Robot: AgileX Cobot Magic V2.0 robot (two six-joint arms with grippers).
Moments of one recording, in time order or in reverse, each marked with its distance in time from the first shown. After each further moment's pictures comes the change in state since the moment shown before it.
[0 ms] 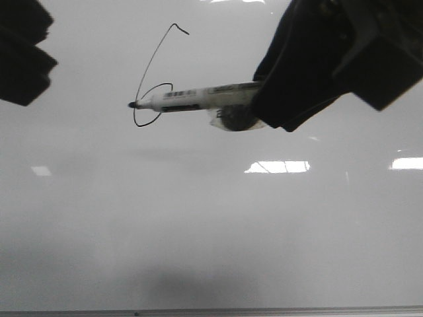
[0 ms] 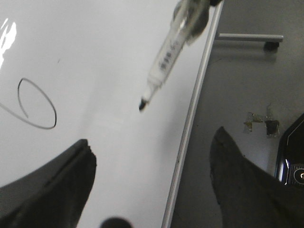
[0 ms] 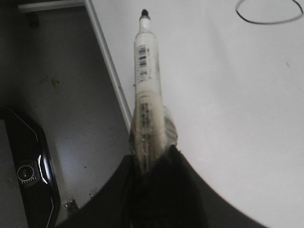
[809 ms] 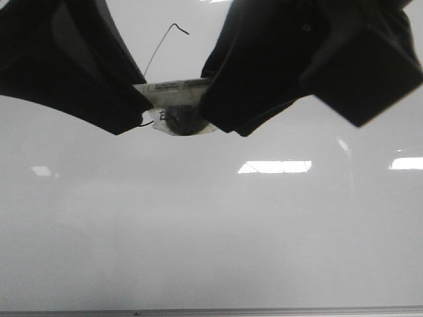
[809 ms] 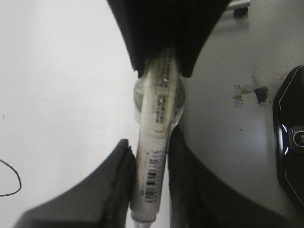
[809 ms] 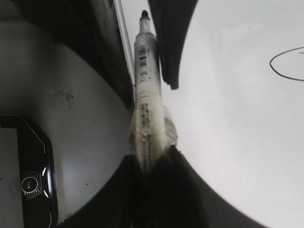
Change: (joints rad) left arm -0.164 0.177 -0.057 0.102 -0.027 0.025; right arm 0.102 0.000 0.000 -0.002 -0.050 -0.006
